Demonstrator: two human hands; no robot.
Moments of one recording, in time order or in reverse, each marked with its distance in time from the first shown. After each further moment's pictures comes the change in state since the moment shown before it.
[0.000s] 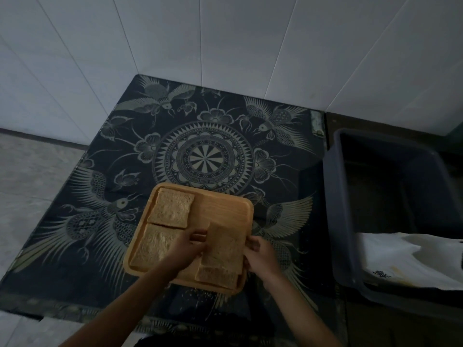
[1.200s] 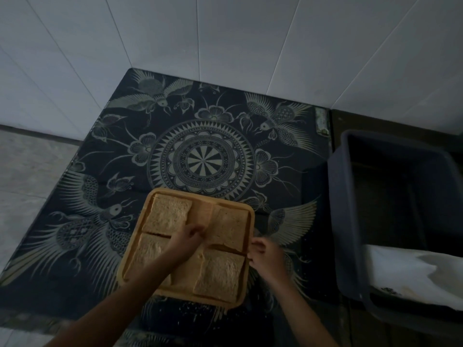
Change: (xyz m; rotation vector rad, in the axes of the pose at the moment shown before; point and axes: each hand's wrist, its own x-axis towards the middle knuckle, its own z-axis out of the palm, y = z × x) left_hand 0.038 0.022 -0.009 0.181 0.042 0.011; right_hand 0.033 -0.001 -0.012 -0.079 0.069 -0.074
